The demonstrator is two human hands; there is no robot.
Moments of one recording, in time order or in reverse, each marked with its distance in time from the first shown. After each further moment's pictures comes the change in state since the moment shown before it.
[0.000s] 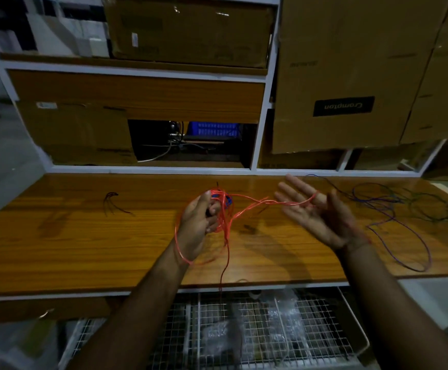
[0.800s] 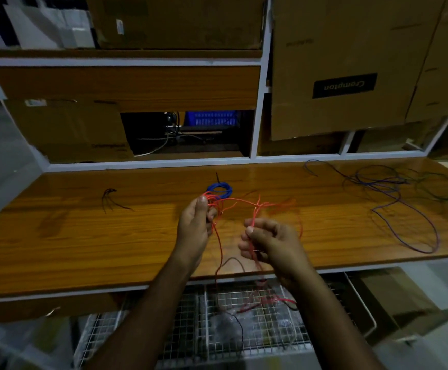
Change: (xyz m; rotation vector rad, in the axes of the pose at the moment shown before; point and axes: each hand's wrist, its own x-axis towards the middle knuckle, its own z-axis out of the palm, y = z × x) left_hand -0.026 -0.014 0.008 0.265 0.170 0.073; right_hand 0.004 0.116 0.072 -0.592 0.674 -0.039
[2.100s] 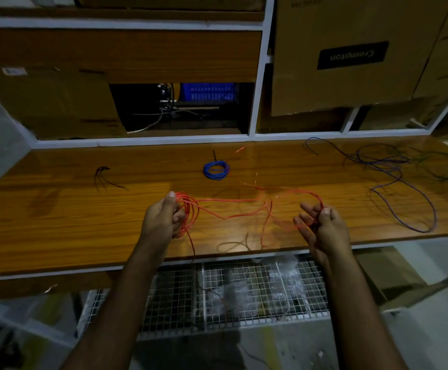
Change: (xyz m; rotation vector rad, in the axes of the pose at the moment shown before) left_hand -0.008 -0.024 -0.060 0.050 -0.010 -0.136; right_hand 0.031 0.030 -0.085 0.268 0.526 -0.028
